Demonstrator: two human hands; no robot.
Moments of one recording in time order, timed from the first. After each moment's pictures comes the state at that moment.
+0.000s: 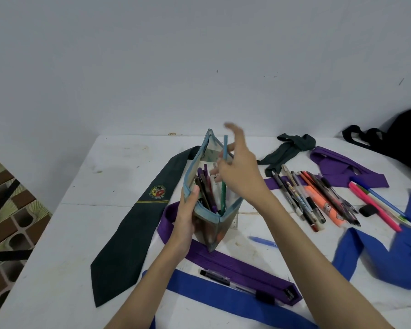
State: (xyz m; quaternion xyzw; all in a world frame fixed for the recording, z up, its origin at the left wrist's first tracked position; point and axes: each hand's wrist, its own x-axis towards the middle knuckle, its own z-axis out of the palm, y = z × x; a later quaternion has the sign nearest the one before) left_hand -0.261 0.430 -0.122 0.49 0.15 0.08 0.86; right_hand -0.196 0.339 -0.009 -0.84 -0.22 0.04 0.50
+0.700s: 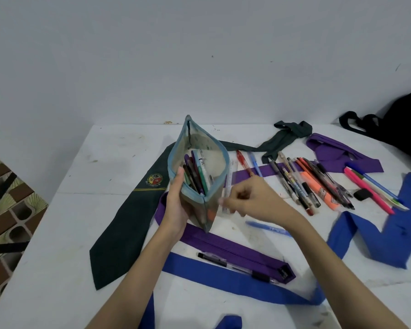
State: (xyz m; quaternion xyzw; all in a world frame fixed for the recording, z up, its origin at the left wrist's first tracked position) left_hand -0.268 0.430 -0.105 0.43 0.15 0.11 0.88; right_hand -0.219 0.276 -0.046 -0.84 -0.29 0.19 0.42
